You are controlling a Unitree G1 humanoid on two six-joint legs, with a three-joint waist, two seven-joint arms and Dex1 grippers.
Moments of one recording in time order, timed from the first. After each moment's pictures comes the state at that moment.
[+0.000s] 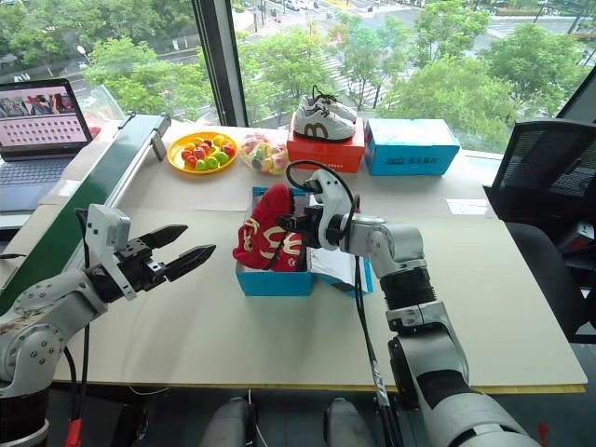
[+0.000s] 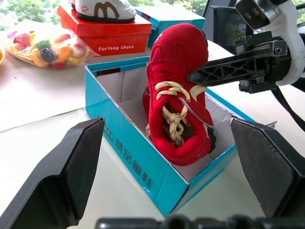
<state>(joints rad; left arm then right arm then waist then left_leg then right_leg) -0.12 0.64 0.32 -0.48 -0.77 0.74 -0.52 -0.97 -0.22 0.22 0.49 0.36 0.83 0.63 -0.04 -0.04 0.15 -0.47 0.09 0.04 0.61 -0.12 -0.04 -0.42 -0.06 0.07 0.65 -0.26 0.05</state>
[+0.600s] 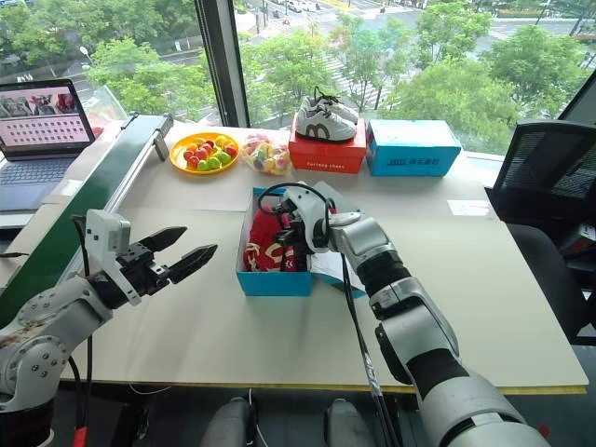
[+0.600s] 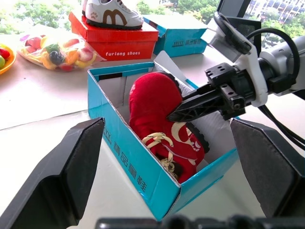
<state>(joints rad) -0.10 0.61 0.31 -0.56 -0.79 0.74 -0.44 -1.17 -0.10 0.29 1.06 0.05 0.33 0.63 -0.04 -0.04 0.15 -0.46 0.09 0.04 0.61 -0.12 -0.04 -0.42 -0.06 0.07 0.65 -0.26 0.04</state>
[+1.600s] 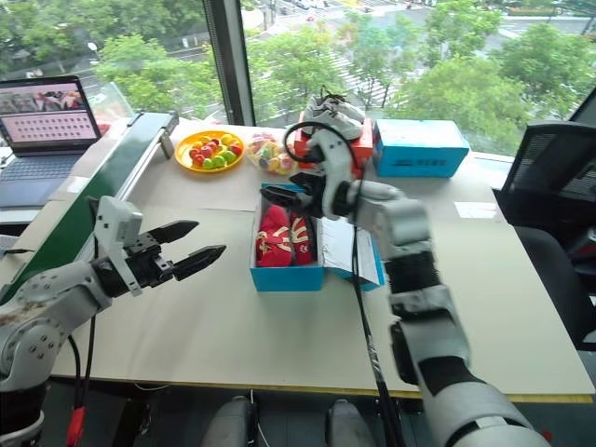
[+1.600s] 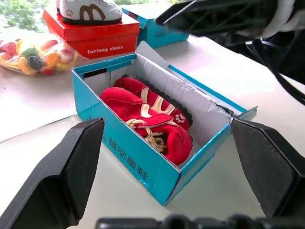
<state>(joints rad) -0.41 0.83 0.08 -0.23 -0.68 0.70 -0.87 -0.45 -0.66 -0.06 -0.41 0.69 1.09 0.91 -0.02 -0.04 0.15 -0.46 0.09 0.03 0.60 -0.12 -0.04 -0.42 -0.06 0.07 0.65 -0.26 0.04</state>
